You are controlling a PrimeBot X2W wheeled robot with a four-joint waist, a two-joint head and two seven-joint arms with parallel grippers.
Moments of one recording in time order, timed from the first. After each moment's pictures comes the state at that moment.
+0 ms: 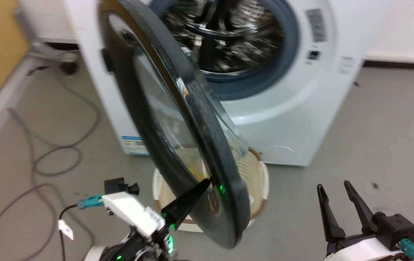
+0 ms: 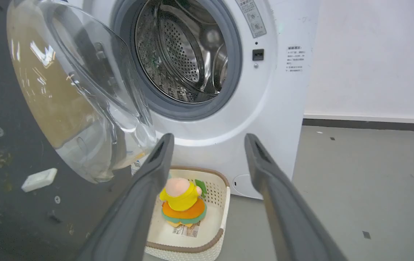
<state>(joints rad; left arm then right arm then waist) -0.09 0.05 -0.18 -0.05 -1.56 0.09 0.55 0.00 -0.09 0.07 0.15 0.19 0.13 -0.26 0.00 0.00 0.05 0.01</state>
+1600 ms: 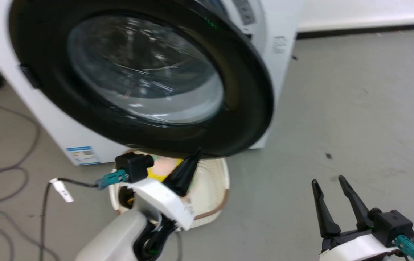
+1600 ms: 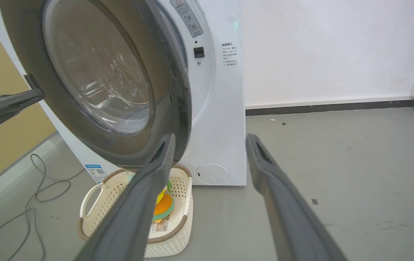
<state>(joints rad) -0.50 0.27 -0.76 0.39 -1.09 -0.11 -0.24 -0.02 -0.07 0.09 0.14 0.19 0.13 -0.26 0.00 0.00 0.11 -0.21</state>
